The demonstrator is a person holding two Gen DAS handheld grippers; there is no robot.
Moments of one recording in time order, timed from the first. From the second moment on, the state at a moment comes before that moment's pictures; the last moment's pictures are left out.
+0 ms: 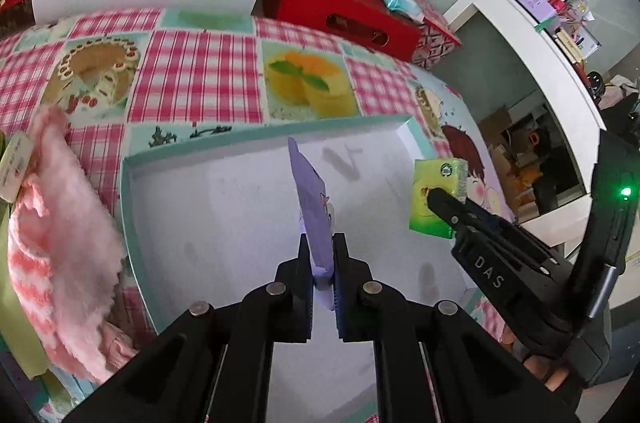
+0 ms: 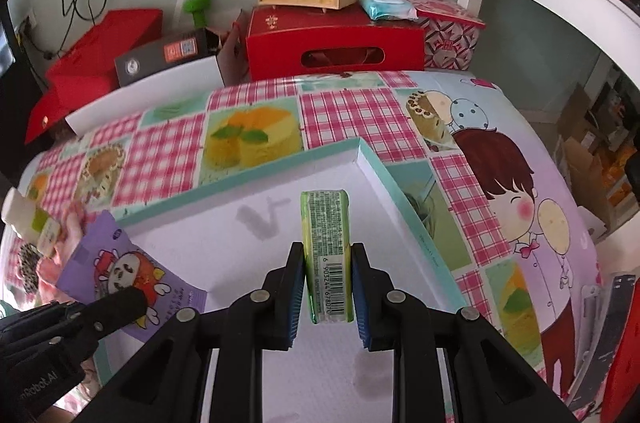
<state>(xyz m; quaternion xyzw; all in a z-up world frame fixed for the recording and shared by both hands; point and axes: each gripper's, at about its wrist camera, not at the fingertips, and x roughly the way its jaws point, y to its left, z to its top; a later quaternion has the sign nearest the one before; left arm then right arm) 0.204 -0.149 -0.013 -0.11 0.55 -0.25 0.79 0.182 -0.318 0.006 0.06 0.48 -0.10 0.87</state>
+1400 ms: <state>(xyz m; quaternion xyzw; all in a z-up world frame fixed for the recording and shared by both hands) 0.201 -0.069 0.023 -0.06 0.49 -0.02 0.87 0.173 -0.291 0.045 -0.01 0.45 -0.11 0.89</state>
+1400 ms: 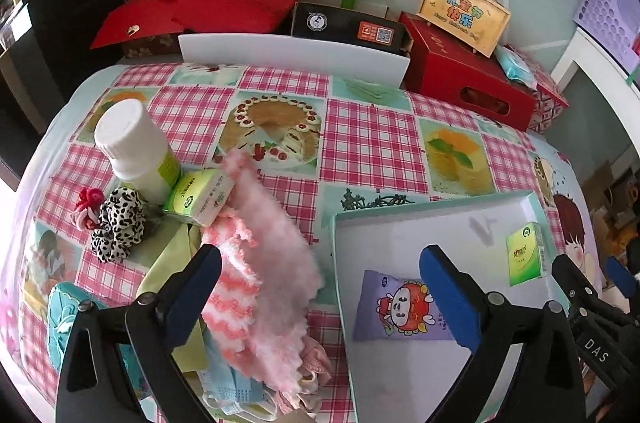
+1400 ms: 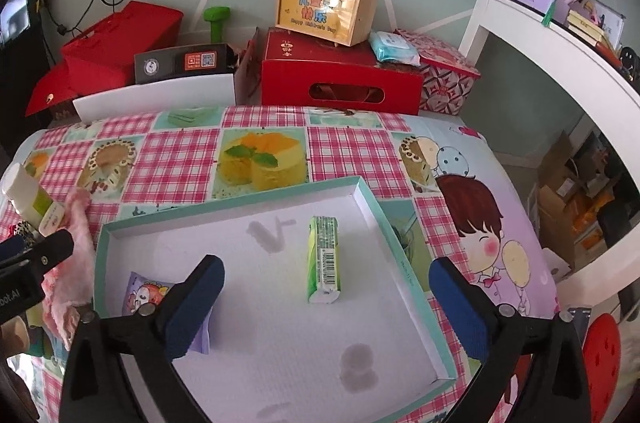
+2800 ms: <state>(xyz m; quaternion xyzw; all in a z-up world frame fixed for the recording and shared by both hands) 0.174 0.096 0.072 -0.16 0.38 0.15 0.90 0.176 -0.233 0.053 0.04 0.42 -0.06 0.91</state>
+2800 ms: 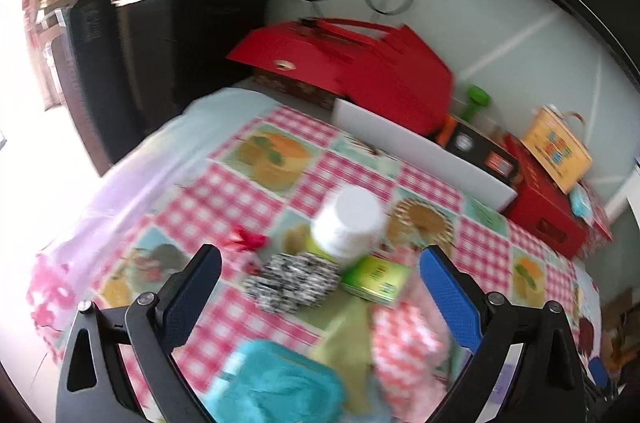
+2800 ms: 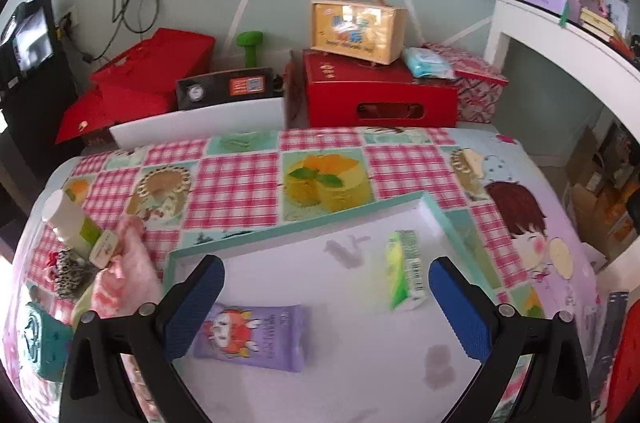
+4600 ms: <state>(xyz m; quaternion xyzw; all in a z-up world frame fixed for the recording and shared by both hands) 0.212 0.196 -0.020 -0.19 0.51 0.13 0.83 0.226 -0.062 0.019 0.02 0.47 0.19 0.86</state>
